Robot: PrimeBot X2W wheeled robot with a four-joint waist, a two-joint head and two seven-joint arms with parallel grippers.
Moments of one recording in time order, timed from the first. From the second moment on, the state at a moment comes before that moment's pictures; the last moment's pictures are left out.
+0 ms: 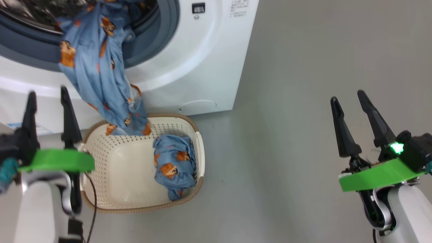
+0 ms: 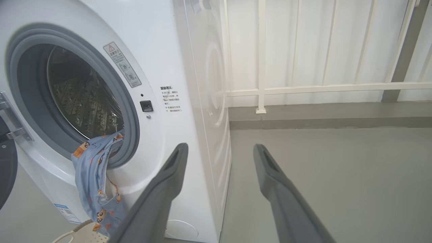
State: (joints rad) left arm -0.52 0.07 0.16 0.44 -0.12 -0.11 -0.26; right arm -0.26 -0.22 0.14 0.10 0.39 0.13 -0.26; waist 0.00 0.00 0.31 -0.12
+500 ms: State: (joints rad) left arm -0.22 0.05 0.18 0.31 -0.11 -0.12 -0.26; right arm -0.15 -0.24 0.13 0.11 0.39 0.13 -0.26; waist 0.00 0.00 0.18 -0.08
